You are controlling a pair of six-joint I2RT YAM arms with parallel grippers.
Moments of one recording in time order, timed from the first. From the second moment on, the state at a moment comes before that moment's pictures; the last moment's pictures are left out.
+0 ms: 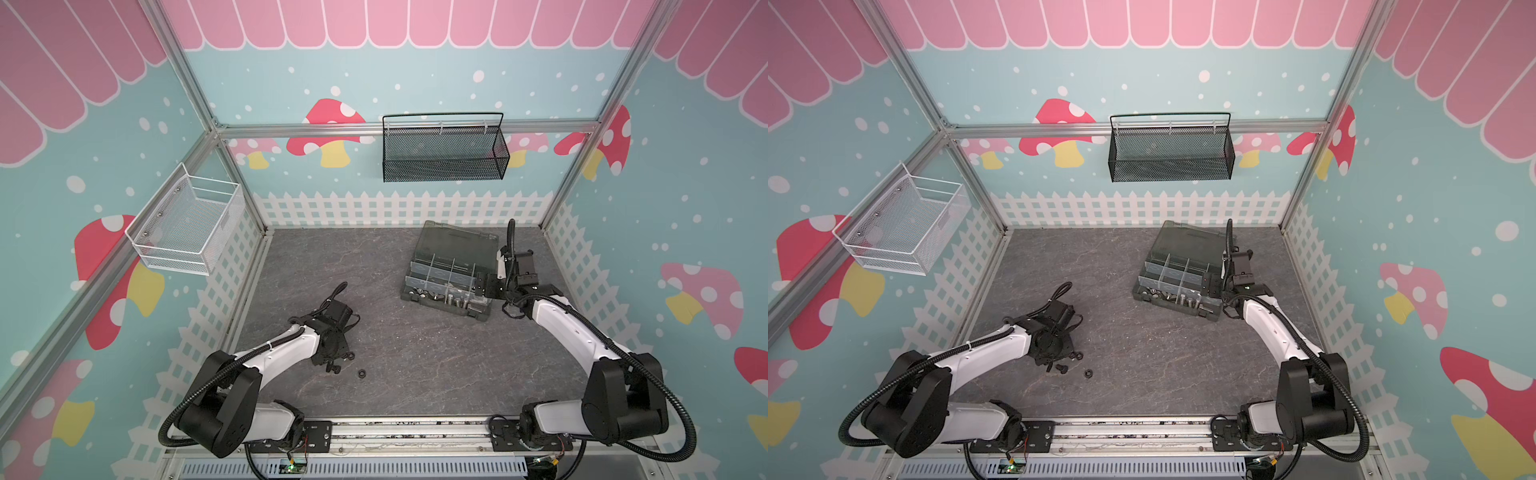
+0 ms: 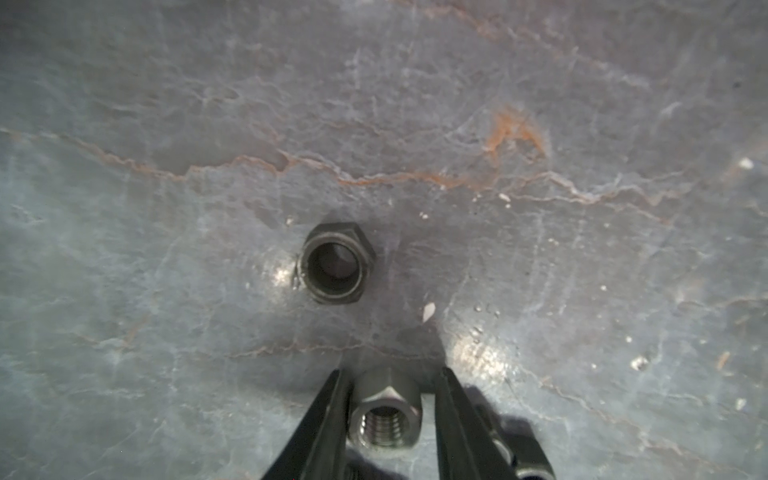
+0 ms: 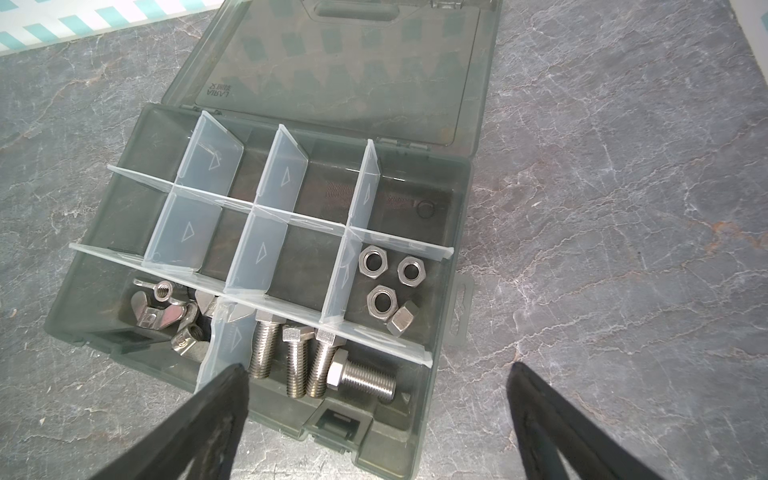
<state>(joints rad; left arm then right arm) -0.43 1.36 0.64 -0.67 -0.14 -0.87 0.15 1.38 0.95 -0.39 0.02 0.24</state>
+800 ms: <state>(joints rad) -0.44 1.34 0.62 -0.68 -0.15 -0.90 0.15 1.38 0.95 -0.39 0.02 0.24</state>
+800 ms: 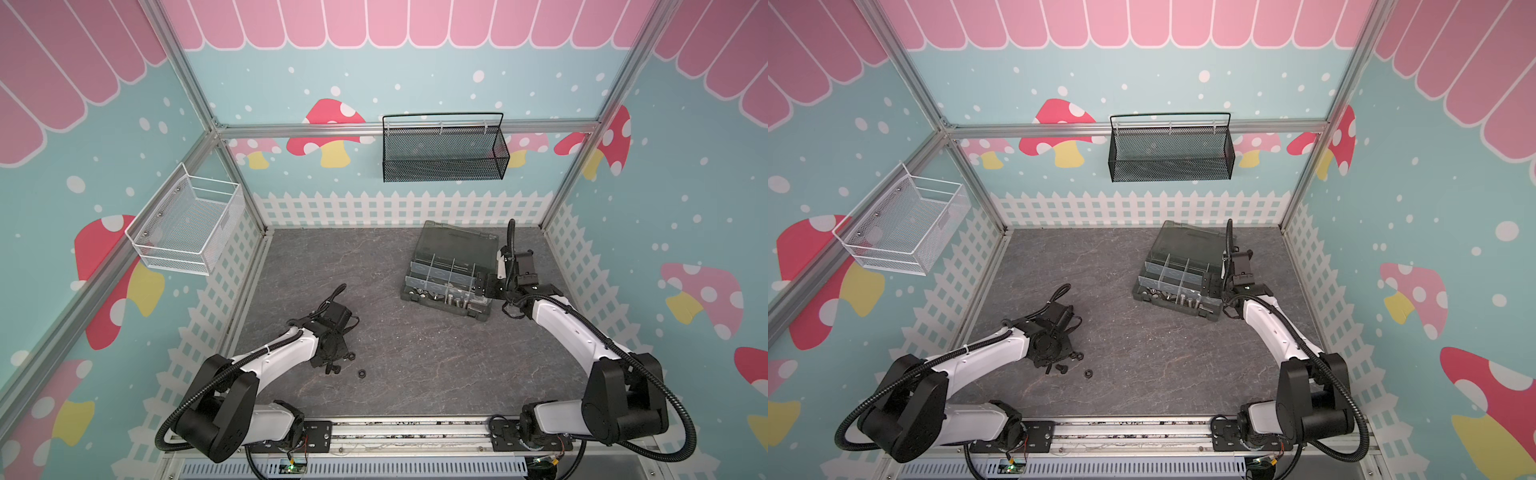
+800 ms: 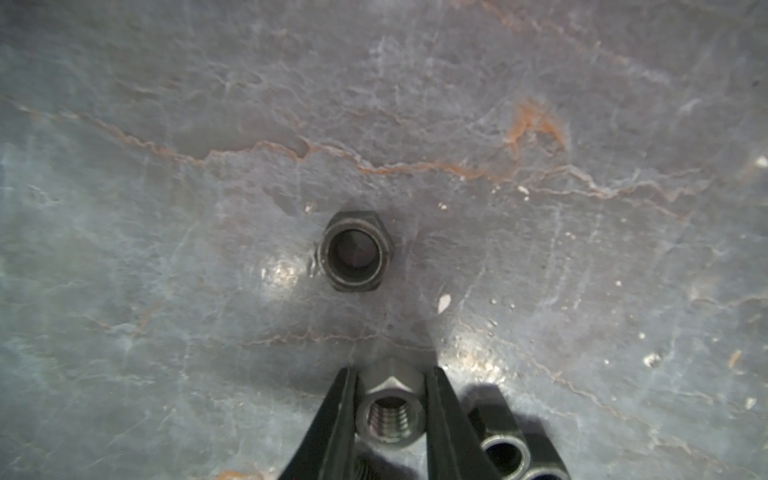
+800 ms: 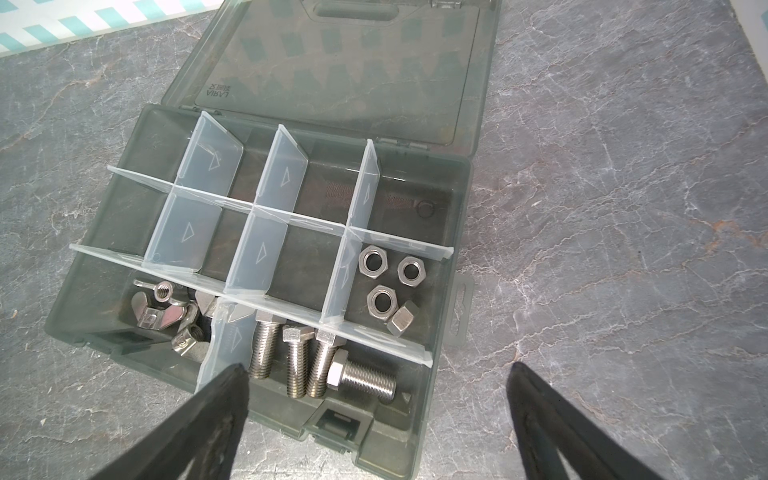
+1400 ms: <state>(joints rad) -0.52 1.32 0.84 -0.71 -0.20 -0.86 0.15 1.32 0.91 -0.37 0.05 0.27</state>
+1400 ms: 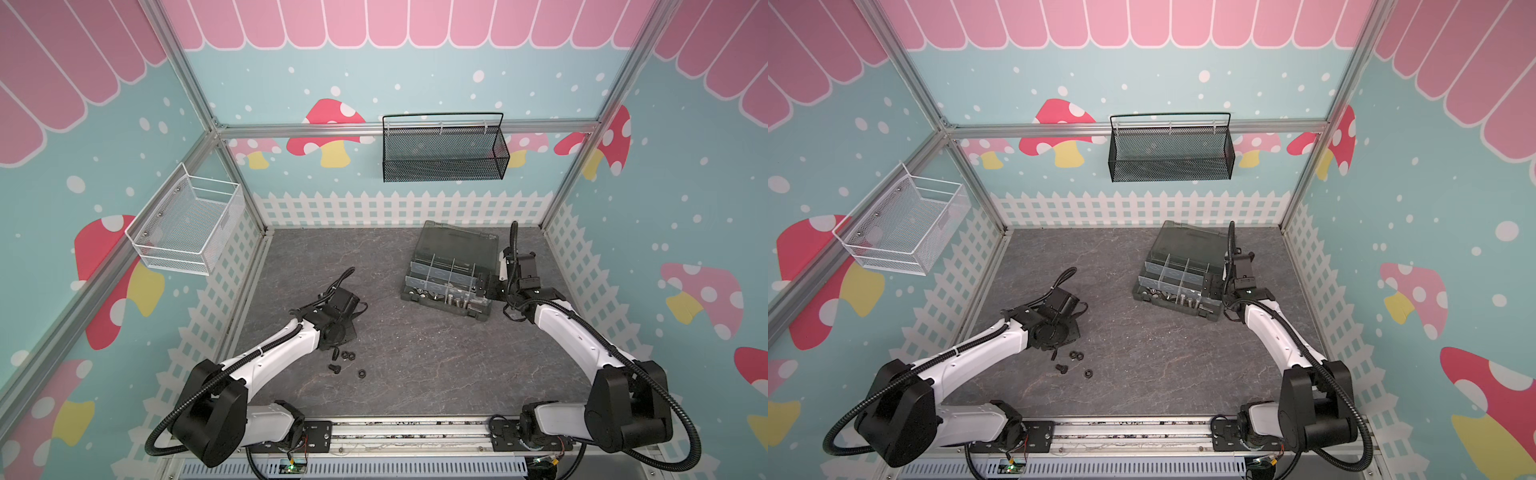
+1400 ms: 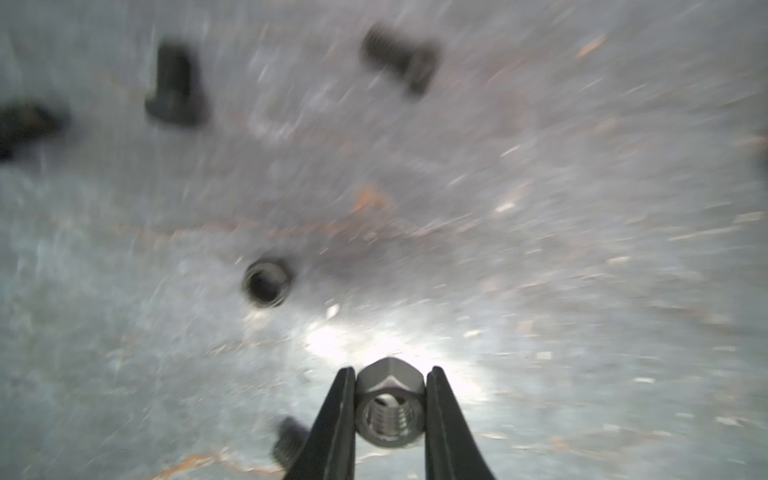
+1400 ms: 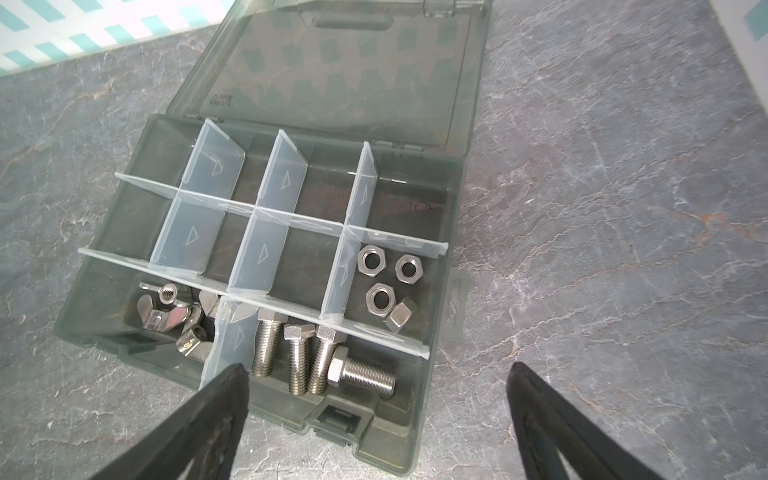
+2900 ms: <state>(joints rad) -0.86 2.55 2.34 -0.43 0.18 -0.60 0.15 0.77 0.78 -0.36 0.30 0.38</state>
